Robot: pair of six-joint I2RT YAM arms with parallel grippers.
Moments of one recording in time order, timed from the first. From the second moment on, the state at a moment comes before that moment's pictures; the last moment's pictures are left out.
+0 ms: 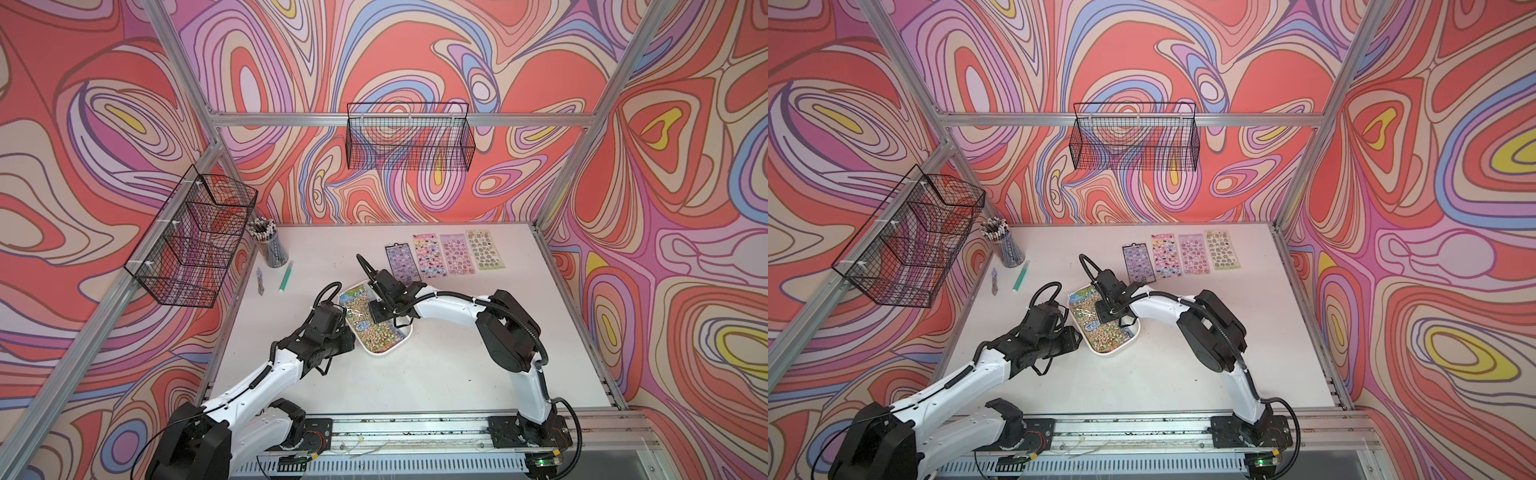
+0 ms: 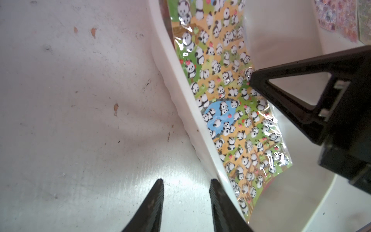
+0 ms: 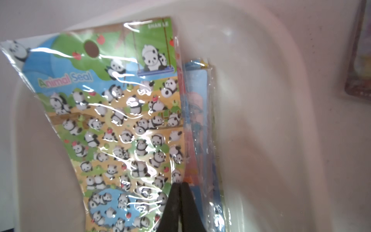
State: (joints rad) left arm -0.46 1.05 0.49 -0.39 0.06 -0.72; right arm 0.86 2.10 1.53 -0.44 -0.01 0.42
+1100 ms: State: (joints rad) left arm -0.46 1.05 0.53 -0.38 0.06 -0.71; right arm 0.85 1.91 1.54 -0.50 -0.01 0.42
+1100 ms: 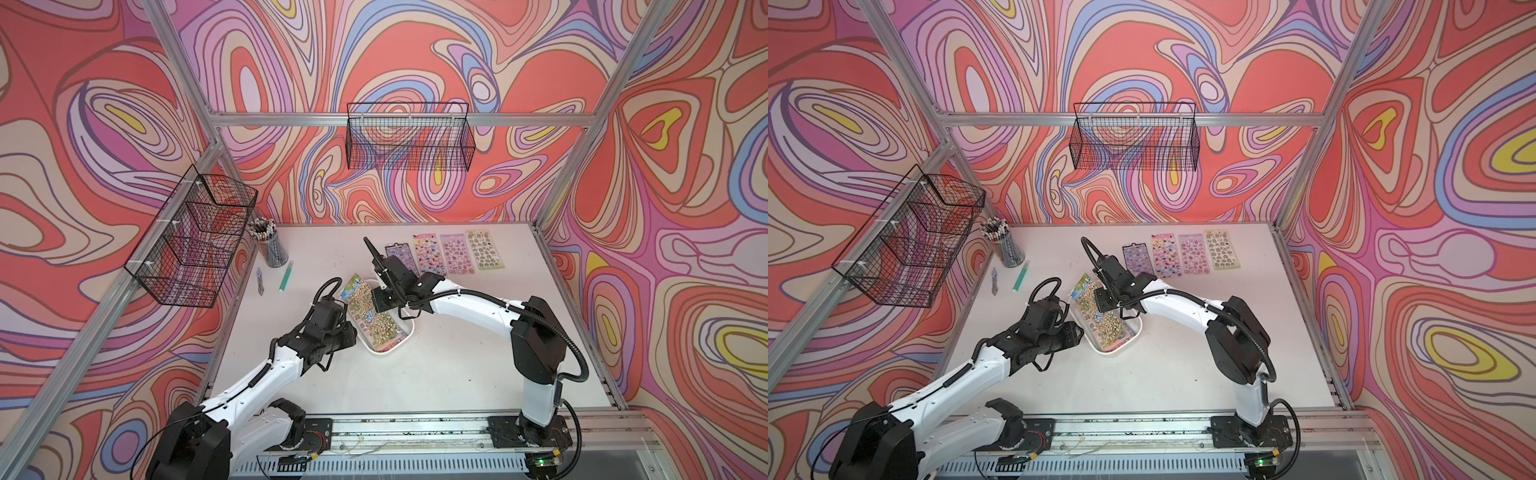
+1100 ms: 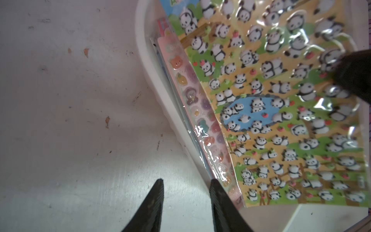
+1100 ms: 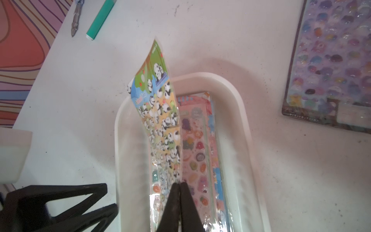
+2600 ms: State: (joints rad) left arm -0.46 0.95 0.57 -0.52 0.02 -0.68; right arm 0.32 2.09 1.53 0.10 -0.65 0.79
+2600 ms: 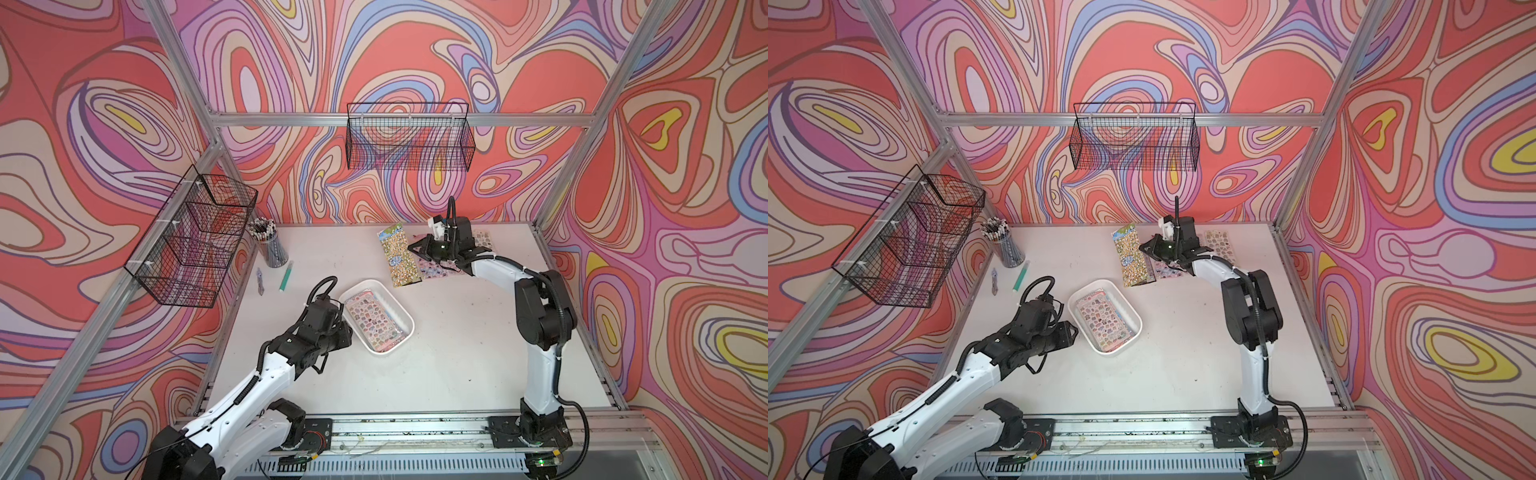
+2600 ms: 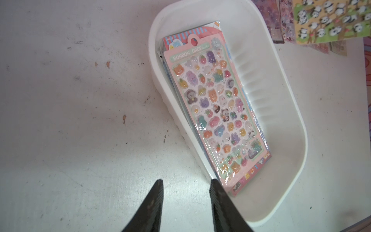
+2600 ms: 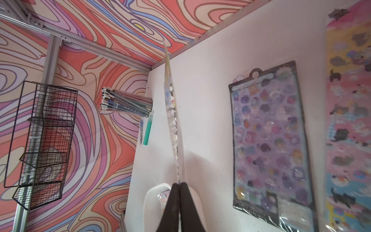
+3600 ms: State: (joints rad) left arm -0.46 0.98 0.57 -0.52 0.02 -0.68; right arm 0.41 2.44 1.68 0.37 -0.59 0.91
